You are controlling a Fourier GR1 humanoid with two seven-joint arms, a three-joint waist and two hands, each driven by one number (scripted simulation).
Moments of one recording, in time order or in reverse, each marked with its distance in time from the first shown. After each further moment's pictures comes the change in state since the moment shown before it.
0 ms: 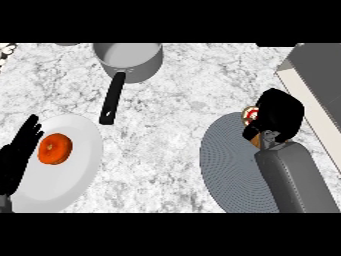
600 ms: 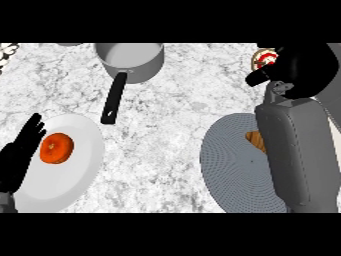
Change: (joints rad) left arm -0.013 -0.008 -0.005 0.002 -0.003 0.002 0.012; right arm -0.325 0.096 -0.231 -0.033 0.133 -0.104 0.209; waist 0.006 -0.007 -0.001
